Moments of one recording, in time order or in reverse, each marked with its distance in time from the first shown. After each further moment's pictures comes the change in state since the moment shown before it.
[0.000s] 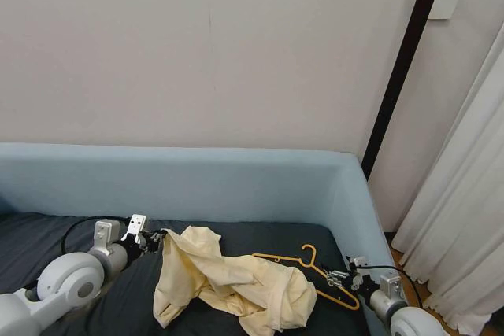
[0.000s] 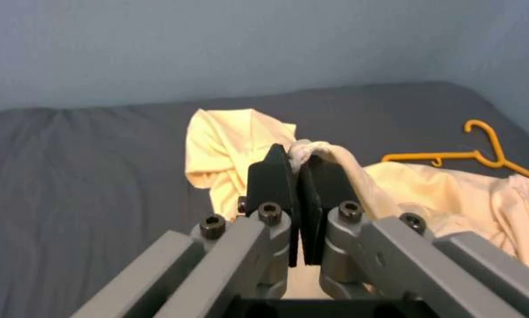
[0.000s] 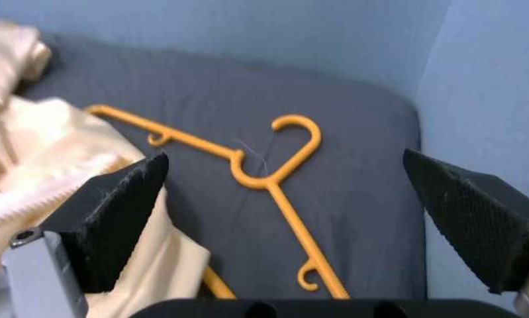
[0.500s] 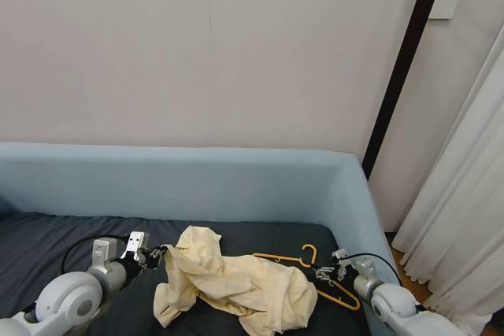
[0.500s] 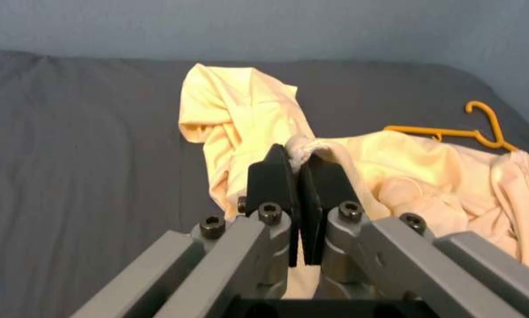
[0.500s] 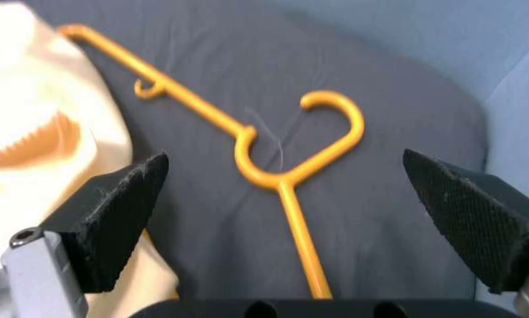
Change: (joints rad) left arm 0.208 -0.090 -0.152 0.011 0.066 -0.004 0.051; right arm 0.284 0.100 -0.194 -0.311 -0.142 -0.052 -0.179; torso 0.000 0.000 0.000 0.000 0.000
